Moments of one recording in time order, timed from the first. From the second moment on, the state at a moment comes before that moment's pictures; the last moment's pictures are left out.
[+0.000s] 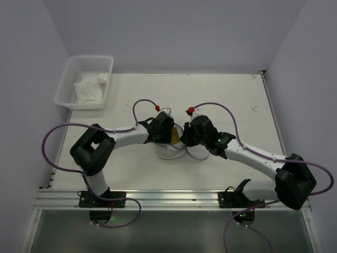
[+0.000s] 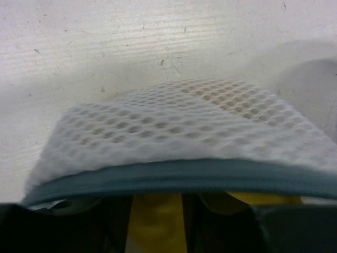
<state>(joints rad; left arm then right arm) -0.77 1.76 1.03 -0.25 -0.15 -0.63 0.77 1.28 0.78 -0.16 0.05 0.50</state>
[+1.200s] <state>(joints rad) -0.68 1.21 0.80 0.15 0.39 -0.45 0.76 1.31 0.79 -0.25 0.11 0.49</state>
